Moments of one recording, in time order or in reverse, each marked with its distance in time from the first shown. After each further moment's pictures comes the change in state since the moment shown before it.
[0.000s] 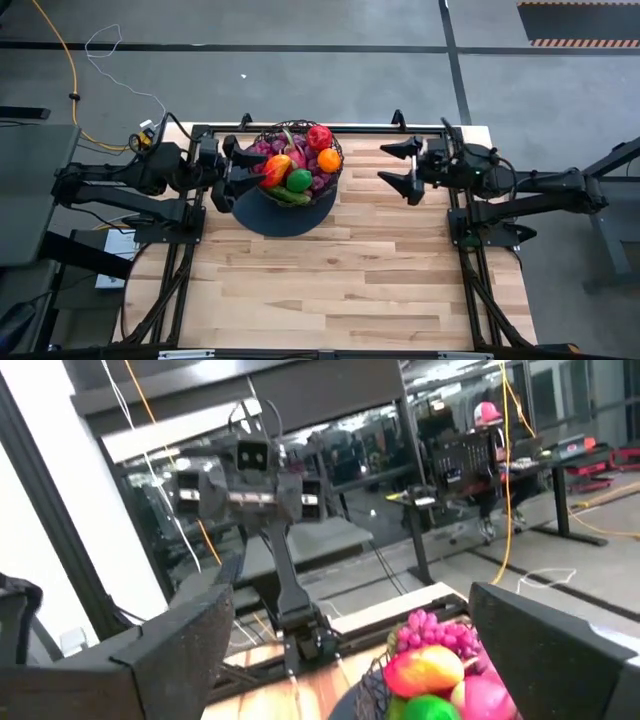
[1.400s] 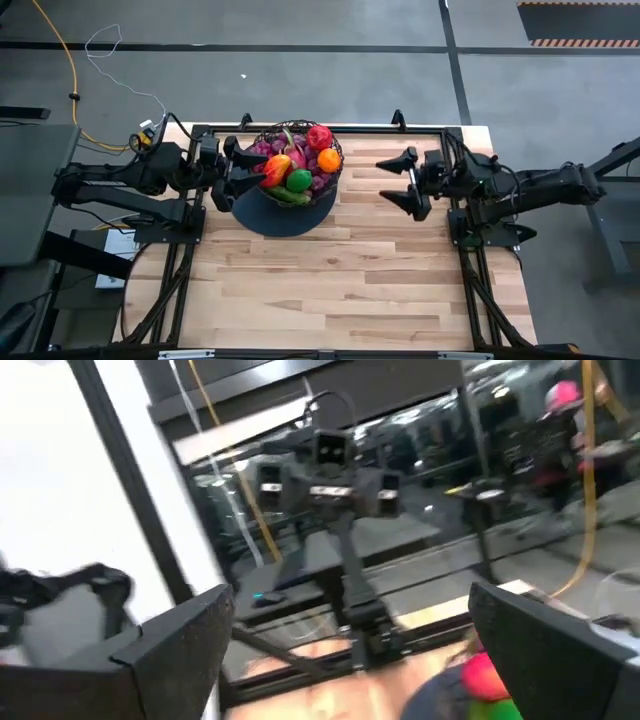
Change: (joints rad) left arm 0.000 0.001 0.000 -0.007 -0.002 -0.038; right arm 0.138 0.021 0.000 0.059 -0.018 0.040
